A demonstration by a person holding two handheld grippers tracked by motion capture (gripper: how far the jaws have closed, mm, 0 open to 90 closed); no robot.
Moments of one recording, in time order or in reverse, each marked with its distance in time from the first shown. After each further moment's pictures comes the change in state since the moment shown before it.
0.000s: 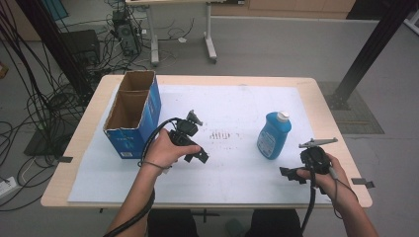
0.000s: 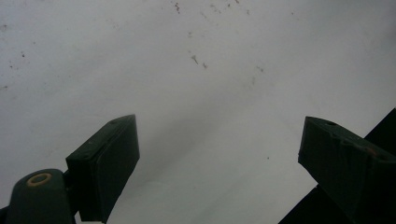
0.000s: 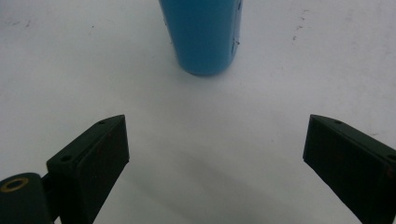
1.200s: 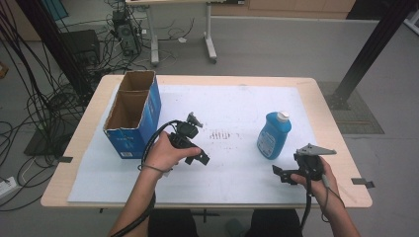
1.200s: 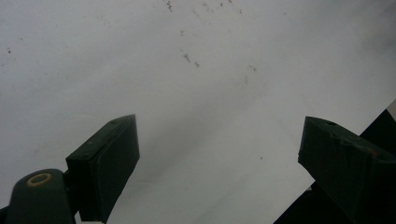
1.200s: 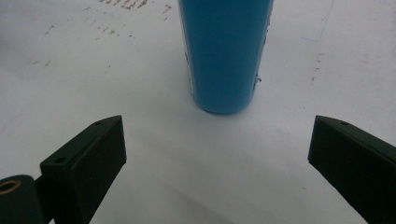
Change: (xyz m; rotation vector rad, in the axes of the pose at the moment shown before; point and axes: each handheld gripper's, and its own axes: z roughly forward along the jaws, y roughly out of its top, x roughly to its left) left arm -0.003 -0.005 0.001 -0.022 -0.018 -0.005; right arm 0.009 -0.017 0.020 -0.242 0.022 -0.014
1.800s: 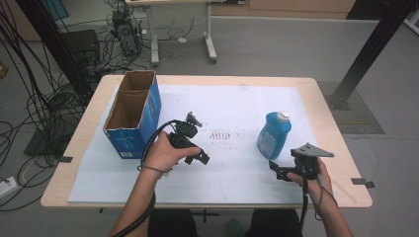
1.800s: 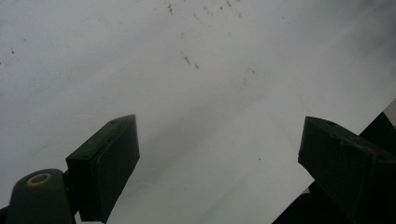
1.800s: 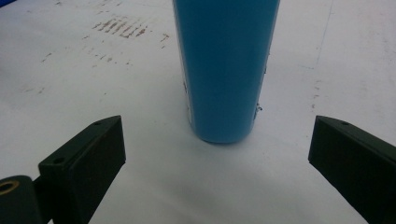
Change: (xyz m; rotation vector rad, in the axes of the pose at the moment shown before) left arm 0.000 -0.001 -0.002 -0.009 -0.002 -0.009; right arm 0.002 -0.002 0.012 -0.114 -0.020 -0.001
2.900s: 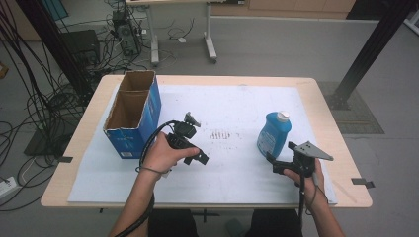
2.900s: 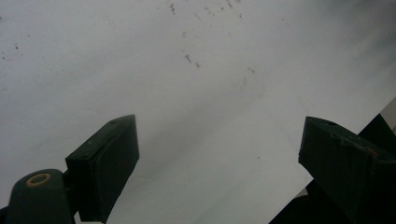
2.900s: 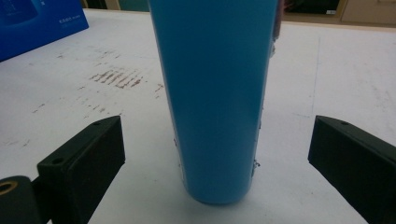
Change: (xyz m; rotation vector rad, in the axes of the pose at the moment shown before) left arm 0.001 -0.003 -0.003 -0.014 0.000 -0.013; right arm -0.002 -0.003 0.017 -0.206 -0.004 0.002
